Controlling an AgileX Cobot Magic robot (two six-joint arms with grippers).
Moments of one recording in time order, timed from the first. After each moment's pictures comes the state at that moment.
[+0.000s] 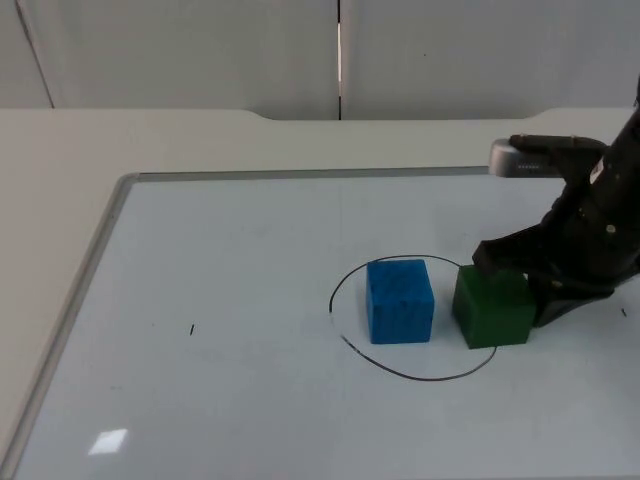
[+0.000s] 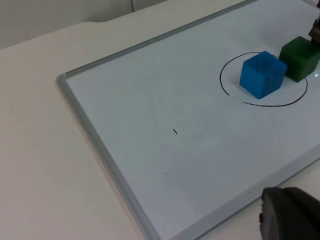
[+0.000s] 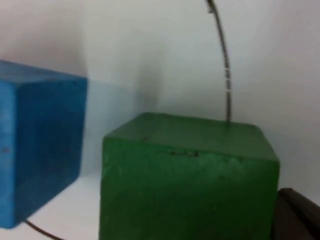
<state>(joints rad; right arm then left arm) 0.36 1.99 -1.11 0.22 0.54 0.00 -0.57 0.00 -0.50 0.06 1.08 -0.03</state>
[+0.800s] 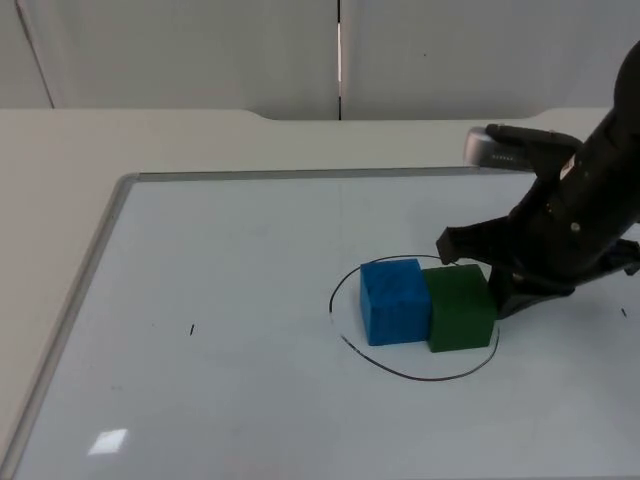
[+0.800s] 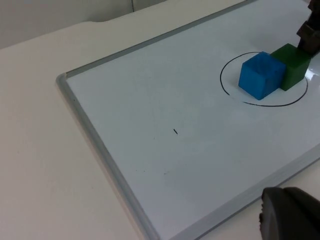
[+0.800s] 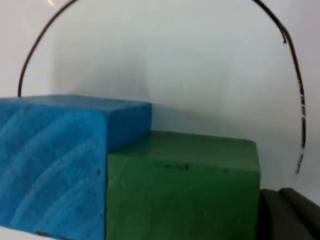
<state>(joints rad) 0.41 1.99 -1.11 0.33 0.47 0.00 -0.57 0.00 -0.50 0.06 1.08 -0.03</state>
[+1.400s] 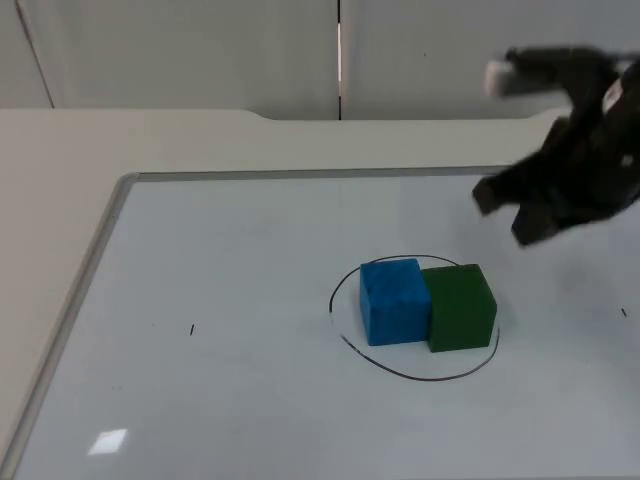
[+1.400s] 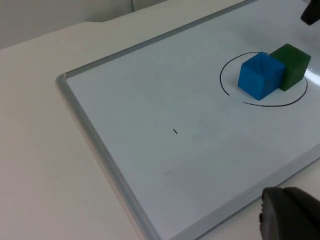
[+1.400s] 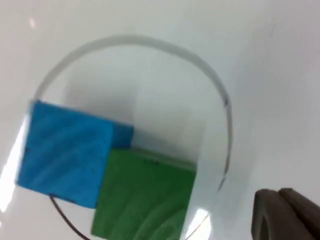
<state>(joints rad) 0.41 1.80 -1.11 0.09 0.50 -0.01 -0.57 0.00 -0.50 0.06 1.08 -0.03</state>
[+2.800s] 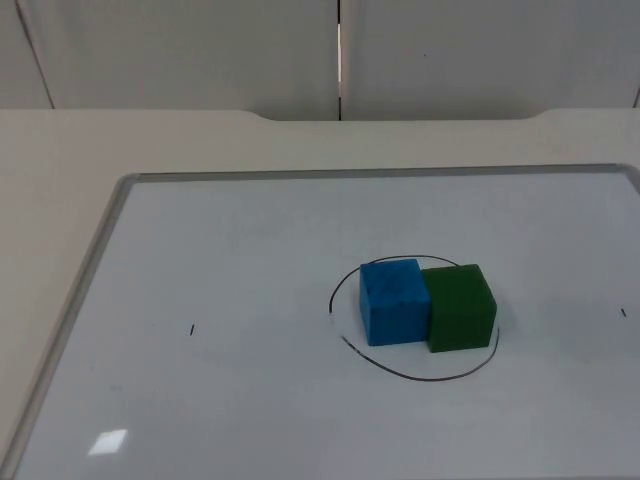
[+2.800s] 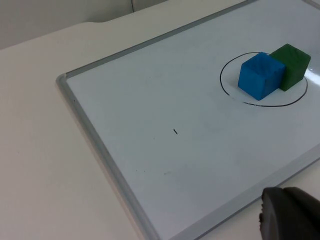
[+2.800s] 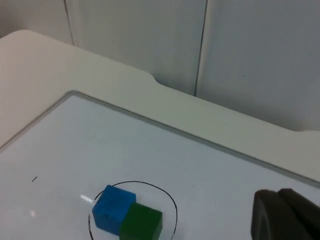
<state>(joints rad) 0.41 0.66 -0.72 0.03 0.53 -0.11 -0.57 0.00 -0.50 0.06 1.08 -0.03</state>
